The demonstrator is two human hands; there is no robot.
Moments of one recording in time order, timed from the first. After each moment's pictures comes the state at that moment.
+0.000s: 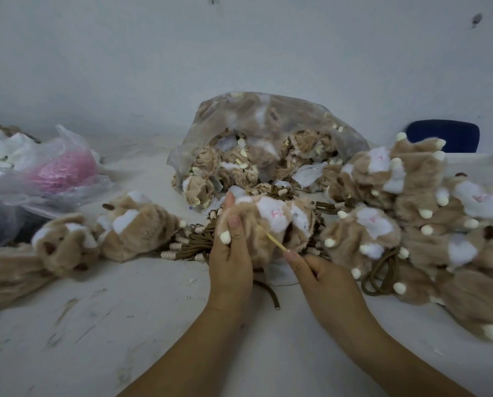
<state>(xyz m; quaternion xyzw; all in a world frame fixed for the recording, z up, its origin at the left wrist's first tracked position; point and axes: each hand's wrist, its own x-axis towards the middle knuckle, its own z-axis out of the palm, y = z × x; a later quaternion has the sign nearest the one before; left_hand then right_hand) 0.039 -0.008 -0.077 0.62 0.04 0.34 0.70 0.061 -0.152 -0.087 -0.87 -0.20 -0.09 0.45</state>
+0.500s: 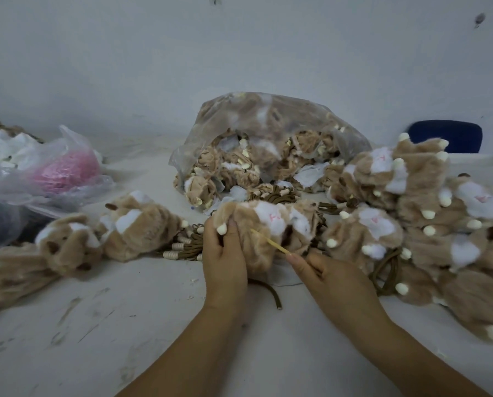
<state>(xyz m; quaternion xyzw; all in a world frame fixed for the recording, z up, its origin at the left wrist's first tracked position) 0.042 -0.002 -0.079 0.59 0.11 0.40 0.70 0.071 -0.162 -0.084 -0.91 -0.24 -0.17 0.29</state>
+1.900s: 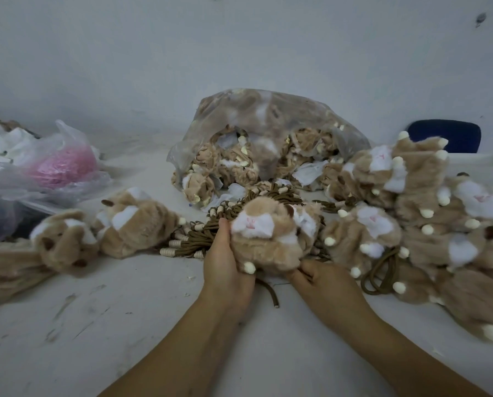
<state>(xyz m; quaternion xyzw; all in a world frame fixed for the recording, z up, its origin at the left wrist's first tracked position) 0.051 0.001 -0.079 0.33 0.09 0.15 0.93 0.081 -0.159 -0.102 -0.90 -0.27 -0.12 0.32</state>
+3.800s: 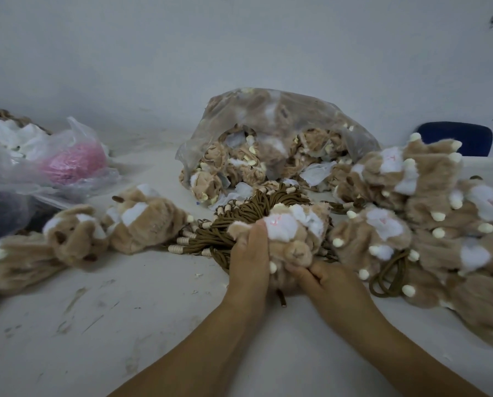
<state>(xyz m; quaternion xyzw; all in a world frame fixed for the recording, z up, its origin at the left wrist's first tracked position) 0.050 -0.018 -0.085 0.55 0.11 0.21 0.80 0.072 -0.156 -0.093 -0.89 -0.29 -0.13 0.33</state>
